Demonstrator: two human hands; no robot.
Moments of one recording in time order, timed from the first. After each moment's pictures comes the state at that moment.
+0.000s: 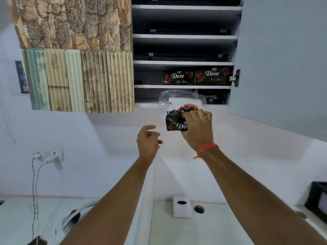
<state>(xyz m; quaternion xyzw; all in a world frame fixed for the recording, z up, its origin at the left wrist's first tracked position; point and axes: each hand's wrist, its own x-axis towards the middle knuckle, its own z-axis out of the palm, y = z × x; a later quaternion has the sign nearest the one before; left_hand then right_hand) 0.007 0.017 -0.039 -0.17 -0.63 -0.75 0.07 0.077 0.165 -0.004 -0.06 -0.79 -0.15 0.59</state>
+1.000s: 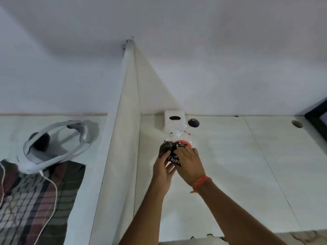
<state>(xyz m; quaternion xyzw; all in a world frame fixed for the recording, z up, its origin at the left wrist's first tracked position) 0.016 0.096 -0.437 0.18 -0.44 -0.79 -0.39 0.067 0.201 -0.439 -0.10 -0.98 0.11 0.14</state>
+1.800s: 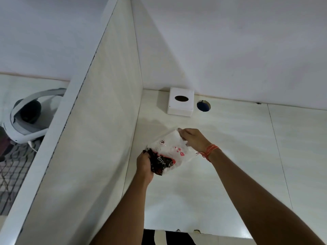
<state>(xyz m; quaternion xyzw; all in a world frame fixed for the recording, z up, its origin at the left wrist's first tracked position) -0.015 0.104 -0.519 0.33 -0.53 -0.71 -0.32 -0.001 0.301 -0.469 -0.27 -0.76 0.56 -0.17</state>
